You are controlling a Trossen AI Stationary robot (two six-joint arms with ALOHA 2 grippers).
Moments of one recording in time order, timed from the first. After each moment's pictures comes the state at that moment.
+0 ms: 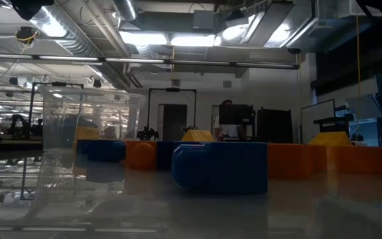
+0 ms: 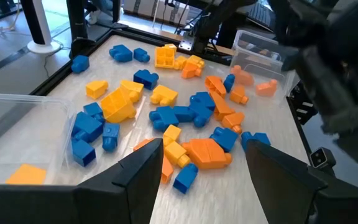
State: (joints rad) left arm 0.65 0.37 0.97 -1.06 0.51 0.03; right arm 0.32 2.37 2.14 -0.08 -0.27 -0.58
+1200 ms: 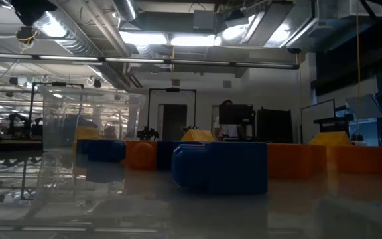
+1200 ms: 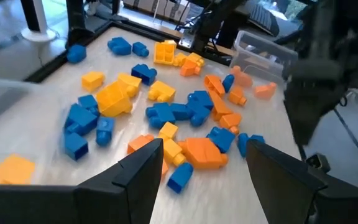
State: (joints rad) left arm 0.65 0.37 0.91 -1.01 0.52 -0.04; right arm 0.30 2.28 2.32 -0.81 0.08 -0.63
